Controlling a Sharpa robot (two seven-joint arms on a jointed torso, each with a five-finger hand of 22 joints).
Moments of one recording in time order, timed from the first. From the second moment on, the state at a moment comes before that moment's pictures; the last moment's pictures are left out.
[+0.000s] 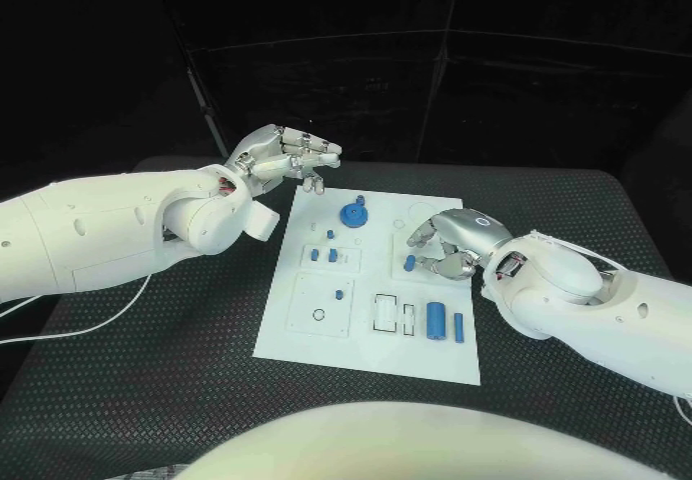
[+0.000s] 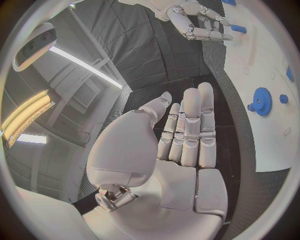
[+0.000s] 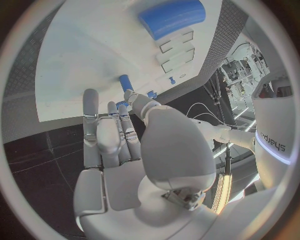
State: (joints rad) left arm 1.34 -0.88 -0.24 1.48 -0.11 -0.17 0.45; left_hand 1.29 -0.05 0.35 -0.06 0.05 1.01 0.18 0.14 0.07 1.04 0.11 0.30 0.07 1.27 0.03 0.83 0.55 0.18 1.14 0.12 0.61 0.67; right arm 0.98 -0.83 0.06 1.67 -1.73 -0.31 -0.23; right_hand 1.35 -0.13 0.43 -0.04 0.16 0.97 0.17 0.07 0.07 1.03 0.12 0.15 0.06 1.47 0.03 1.25 1.02 0.18 1.03 0.12 1.03 0.51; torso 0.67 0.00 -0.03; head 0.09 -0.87
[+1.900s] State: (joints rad) left arm 1.34 -0.88 -0.24 1.47 -0.11 -0.15 0.44; left_hand 1.29 -0.05 0.35 -0.06 0.05 1.00 0.18 0.14 0.07 1.04 0.11 0.30 0.07 1.27 0.03 0.83 0.55 0.18 1.14 0.12 0.61 0.67; right arm 0.98 -0.85 0.08 1.77 -1.71 -0.32 -0.24; right_hand 1.39 -0.04 0.46 -0.01 0.10 1.10 0.14 0.14 0.08 1.20 0.06 0.24 0.08 1.47 -0.01 1.30 1.07 0.18 1.09 0.09 1.07 0.59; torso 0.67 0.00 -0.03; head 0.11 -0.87
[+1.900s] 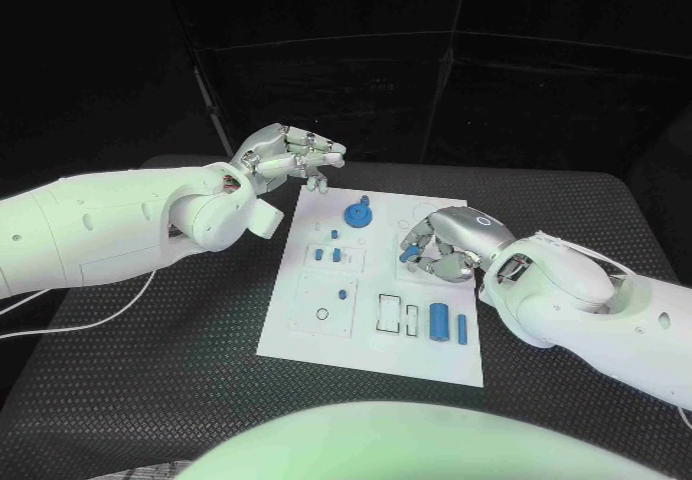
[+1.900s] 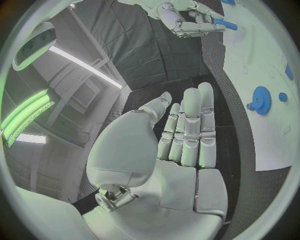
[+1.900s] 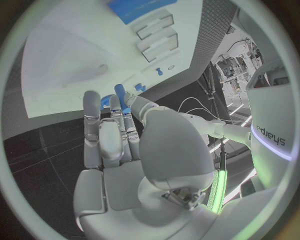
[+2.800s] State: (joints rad) left arm 1.34 -0.86 -0.24 1.46 -0.11 -0.15 0.44; left_hand 1.29 -0.05 0.35 -0.06 0.05 1.00 0.18 0.14 0.07 1.04 0.11 0.30 0.07 1.27 0.03 0.83 0.55 0.18 1.14 0.12 0.61 0.67; right arm 0.98 -0.54 0.01 1.69 -1.65 -0.29 -0.16; right_hand 1.39 -0.04 0.46 -0.01 0.10 1.09 0.14 0.14 0.08 1.19 0.07 0.22 0.07 1.47 -0.01 1.30 1.06 0.18 1.09 0.09 1.07 0.58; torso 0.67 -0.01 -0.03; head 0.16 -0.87
